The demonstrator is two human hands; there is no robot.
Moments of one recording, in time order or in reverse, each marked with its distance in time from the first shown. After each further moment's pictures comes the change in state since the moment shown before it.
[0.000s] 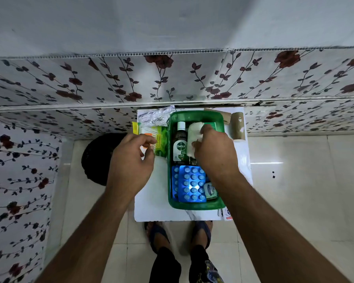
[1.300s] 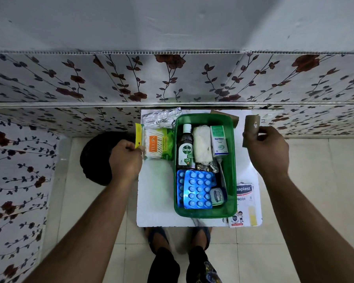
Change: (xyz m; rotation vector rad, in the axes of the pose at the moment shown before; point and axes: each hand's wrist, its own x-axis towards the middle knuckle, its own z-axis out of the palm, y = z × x) left_hand 0.039 -0.060 0.032 -0.204 0.066 -0.647; right_hand 0.029 0.082 -0.012 0.367 0.255 0.387
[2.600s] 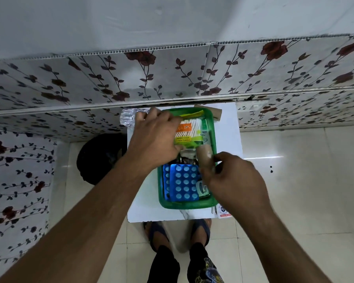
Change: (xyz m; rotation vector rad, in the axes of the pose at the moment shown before) left_hand -0.058 0.089 0.027 0.942 -0.152 1.102; right_hand -0.102 -0.015 -0.042 -0.254 -0.331 -0.208
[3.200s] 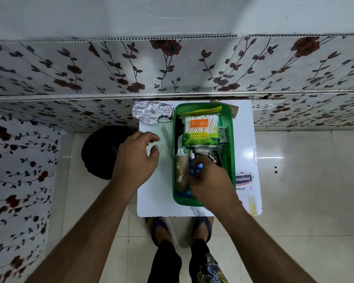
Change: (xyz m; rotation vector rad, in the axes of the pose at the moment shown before) left_hand -0.072 -0.052 0.049 -0.620 0.146 -0.394; right_hand 0.007 -0.025 0.070 0.175 -0.259 -0.001
